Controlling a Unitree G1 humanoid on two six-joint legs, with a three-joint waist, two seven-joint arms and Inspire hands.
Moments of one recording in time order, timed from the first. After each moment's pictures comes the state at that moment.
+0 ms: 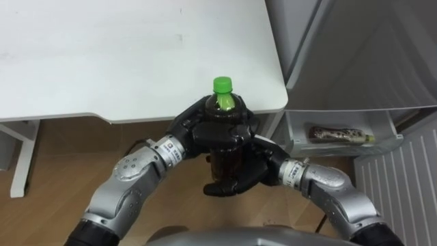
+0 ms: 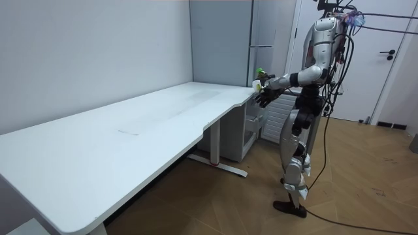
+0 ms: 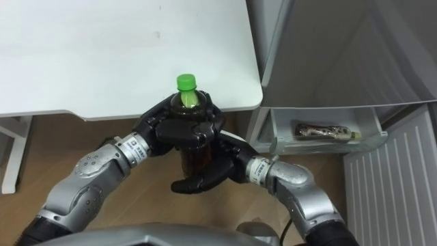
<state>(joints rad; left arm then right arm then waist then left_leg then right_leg) 0.11 0.28 -0.38 0.06 -0.54 0.11 -0.41 0.11 -0.30 0.38 0.28 0.35 0.11 0.67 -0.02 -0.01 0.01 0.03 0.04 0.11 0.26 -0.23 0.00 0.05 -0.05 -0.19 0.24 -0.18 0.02</state>
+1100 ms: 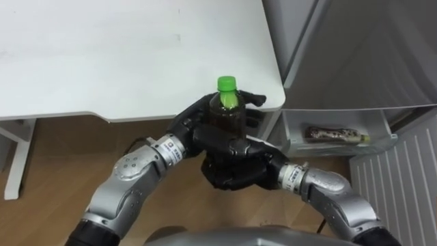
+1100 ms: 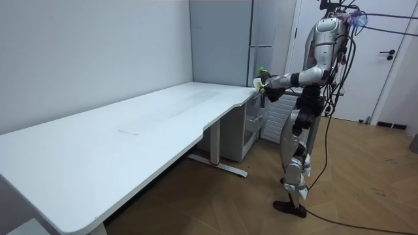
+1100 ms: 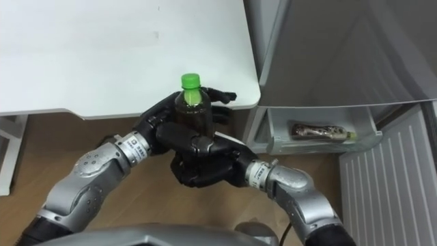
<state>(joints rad) 0.11 0.28 -0.36 -0.01 -0.46 0.11 -0.39 0.13 -0.29 0.38 0.28 0.39 0.08 0.68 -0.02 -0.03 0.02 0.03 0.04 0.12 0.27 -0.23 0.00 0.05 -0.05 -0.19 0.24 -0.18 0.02</state>
